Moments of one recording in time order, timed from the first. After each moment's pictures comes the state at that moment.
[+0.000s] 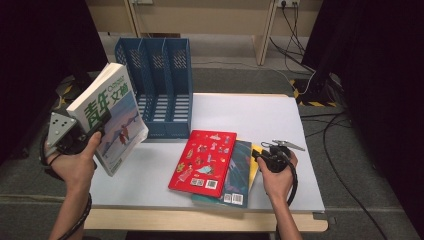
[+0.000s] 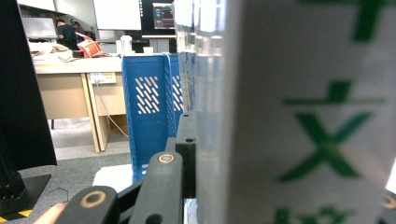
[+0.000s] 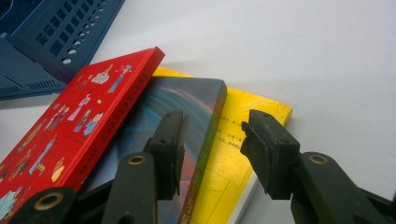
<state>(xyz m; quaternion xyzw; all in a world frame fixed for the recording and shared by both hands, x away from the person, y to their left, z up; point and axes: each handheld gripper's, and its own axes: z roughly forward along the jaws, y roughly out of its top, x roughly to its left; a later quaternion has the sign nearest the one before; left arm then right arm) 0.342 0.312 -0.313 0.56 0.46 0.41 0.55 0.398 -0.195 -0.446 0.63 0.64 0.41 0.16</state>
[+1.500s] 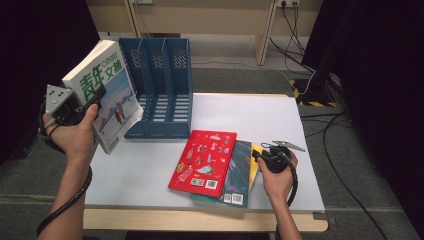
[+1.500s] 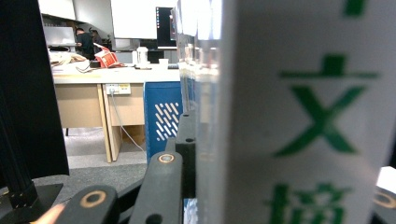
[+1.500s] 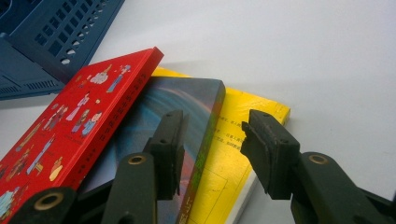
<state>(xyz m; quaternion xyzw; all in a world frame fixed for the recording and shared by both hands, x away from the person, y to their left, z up) 0.397 0.324 -0.286 0.54 0.47 0.43 0.55 0.397 -0.195 -0.446 0.63 0.64 0.41 0.16</state>
